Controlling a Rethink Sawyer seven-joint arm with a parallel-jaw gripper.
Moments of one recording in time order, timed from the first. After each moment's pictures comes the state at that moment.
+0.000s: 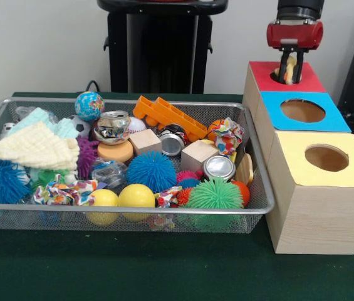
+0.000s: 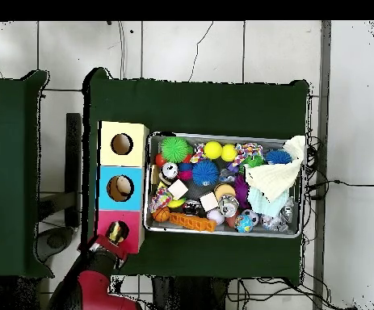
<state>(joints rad) 0.38 -0.72 -0.06 2.39 0.49 -0.61 2.35</state>
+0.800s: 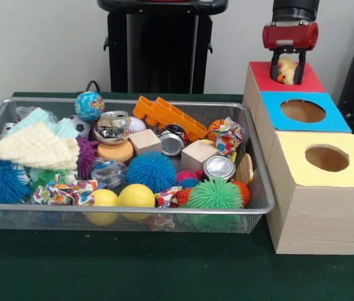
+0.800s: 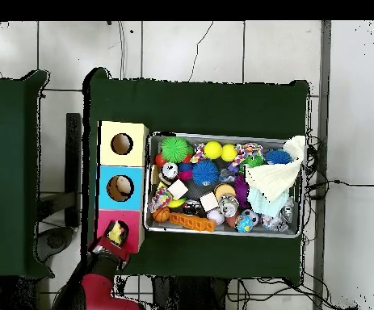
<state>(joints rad) 0.36 -0.69 -0.06 2.41 0.44 -0.70 2.41</state>
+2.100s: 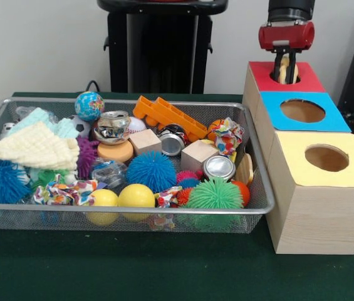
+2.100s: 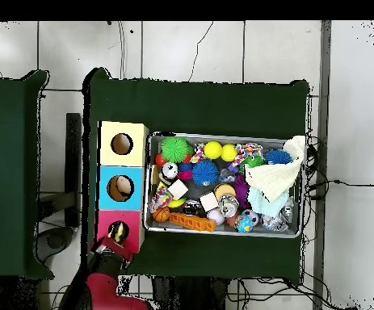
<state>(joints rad) 0.29 -0.70 -0.04 2.42 0.37 -0.70 2.43</state>
